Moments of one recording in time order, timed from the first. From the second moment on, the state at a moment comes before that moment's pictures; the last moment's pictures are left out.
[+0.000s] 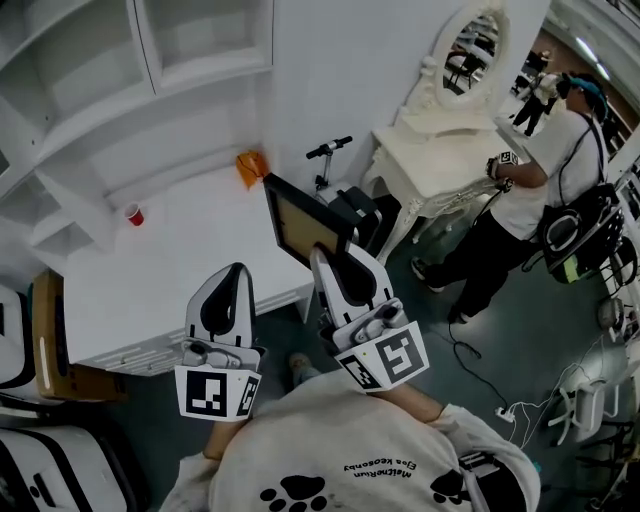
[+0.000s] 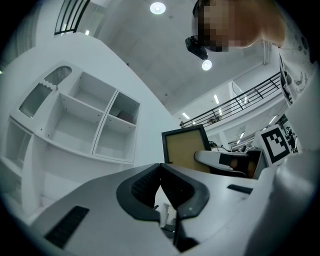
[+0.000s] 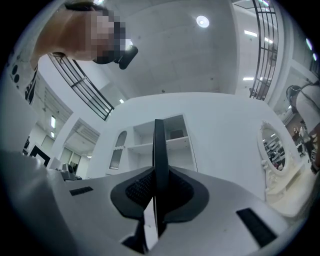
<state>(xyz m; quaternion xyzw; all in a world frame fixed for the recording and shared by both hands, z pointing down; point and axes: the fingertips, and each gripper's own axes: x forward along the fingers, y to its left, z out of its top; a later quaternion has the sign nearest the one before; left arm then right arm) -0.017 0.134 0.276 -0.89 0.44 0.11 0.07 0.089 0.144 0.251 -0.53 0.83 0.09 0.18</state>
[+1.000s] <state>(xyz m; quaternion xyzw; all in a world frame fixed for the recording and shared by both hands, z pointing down) -0.017 -0.004 0.291 -0.85 0.51 0.07 0.08 0.108 -0.015 0.273 -0.47 0.85 0.05 0.21</state>
